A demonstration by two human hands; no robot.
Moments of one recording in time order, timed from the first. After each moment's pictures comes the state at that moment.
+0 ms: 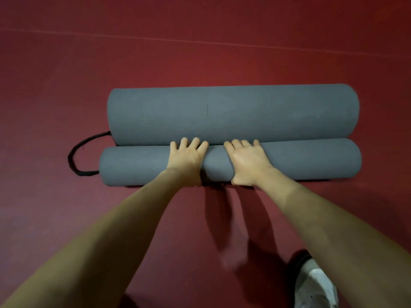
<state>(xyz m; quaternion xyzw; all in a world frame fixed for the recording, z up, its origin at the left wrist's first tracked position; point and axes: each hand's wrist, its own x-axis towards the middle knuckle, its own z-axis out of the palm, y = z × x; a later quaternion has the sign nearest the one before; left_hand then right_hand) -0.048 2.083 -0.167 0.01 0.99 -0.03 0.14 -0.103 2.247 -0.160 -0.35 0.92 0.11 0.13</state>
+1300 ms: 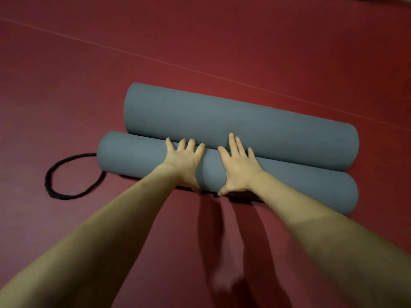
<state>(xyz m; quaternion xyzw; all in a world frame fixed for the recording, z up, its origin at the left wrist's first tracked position) -0.164 2.047 -0.167 -0.05 0.98 -0.01 0.18 -0.238 2.202 -0.162 -0.39 0.90 0.10 0.19</state>
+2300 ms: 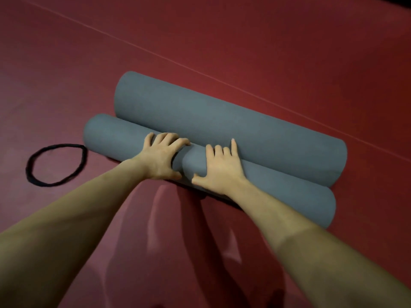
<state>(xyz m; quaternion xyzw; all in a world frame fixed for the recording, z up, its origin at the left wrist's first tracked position) -0.197 2.046 -0.158 -0.12 0.98 0.12 0.12 -0.292 2.212 -0.165 -0.45 0.89 0.04 0.07</state>
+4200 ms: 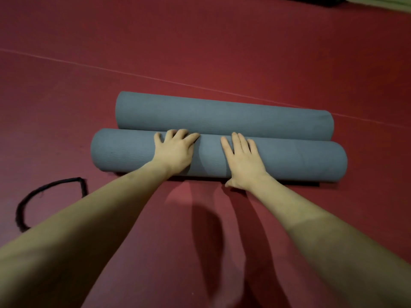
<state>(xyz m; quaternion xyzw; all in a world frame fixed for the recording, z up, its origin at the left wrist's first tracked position) -0.220 2.028 -0.168 -0.10 0.99 0.09 0.01 -0.278 2.215 -0.174 -0.36 0.92 0.15 0.03</state>
